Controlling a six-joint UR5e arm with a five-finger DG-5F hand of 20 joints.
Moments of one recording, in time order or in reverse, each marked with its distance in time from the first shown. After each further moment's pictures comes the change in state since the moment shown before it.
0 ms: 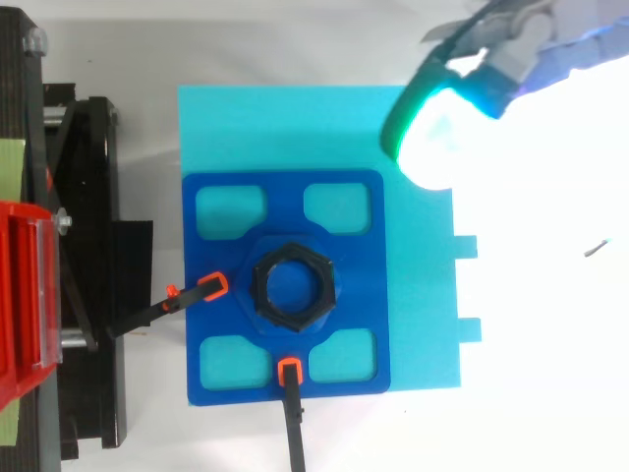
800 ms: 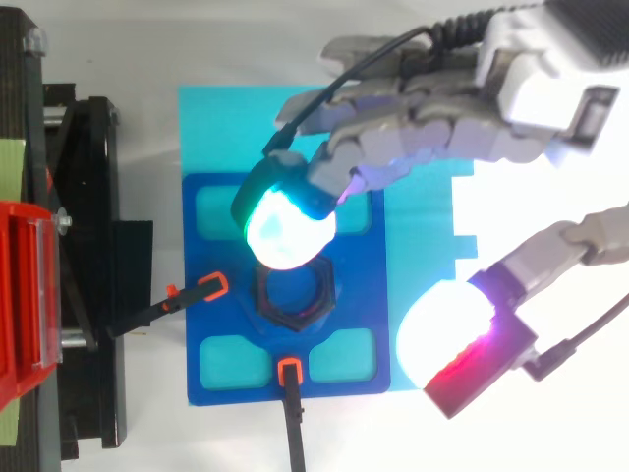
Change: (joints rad) arm 0.058 -0.158 0.148 0.052 -0.002 -0.281
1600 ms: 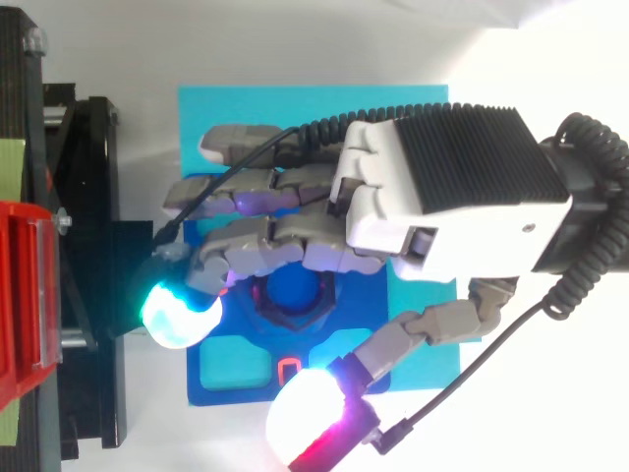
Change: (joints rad) arm 0.052 -0.154 0.073 0.164 0.012 -0.110
